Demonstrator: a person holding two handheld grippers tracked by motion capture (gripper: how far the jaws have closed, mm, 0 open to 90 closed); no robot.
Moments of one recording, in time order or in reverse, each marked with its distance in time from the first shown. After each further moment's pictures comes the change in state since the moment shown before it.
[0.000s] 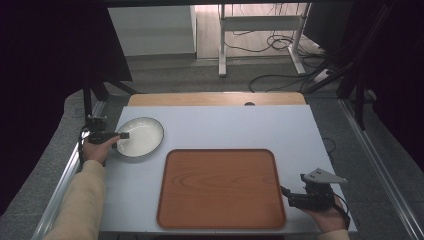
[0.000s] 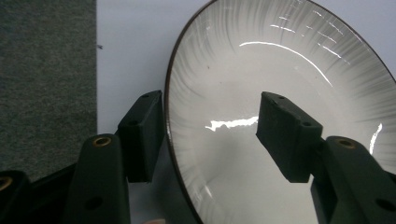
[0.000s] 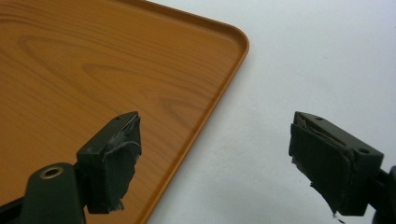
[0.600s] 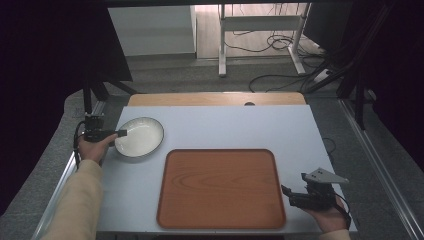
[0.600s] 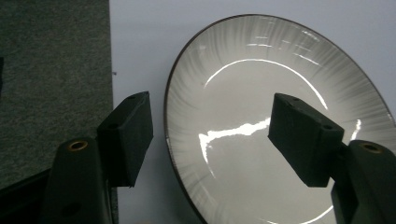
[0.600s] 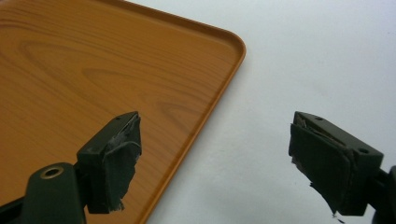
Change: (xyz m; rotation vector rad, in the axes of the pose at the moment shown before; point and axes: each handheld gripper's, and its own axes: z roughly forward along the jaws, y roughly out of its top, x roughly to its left) left arm -0.010 0.005 -0.022 -0.045 0.068 0.070; right arm -0.001 0.001 -0.003 -0.016 -0.004 0.002
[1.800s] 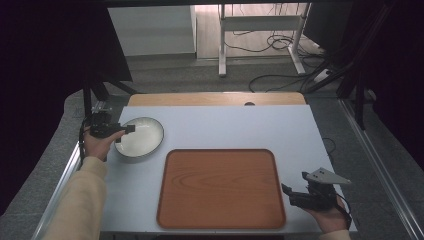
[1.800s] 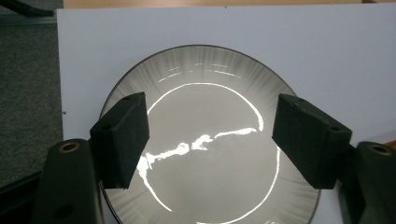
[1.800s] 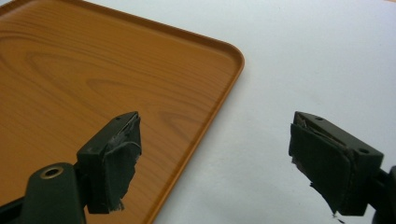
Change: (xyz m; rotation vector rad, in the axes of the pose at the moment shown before) left arm -0.045 0.017 -0.018 -0.035 -0.050 0.115; right arm 0.001 0.002 -0.004 -0.035 -0.005 0.000
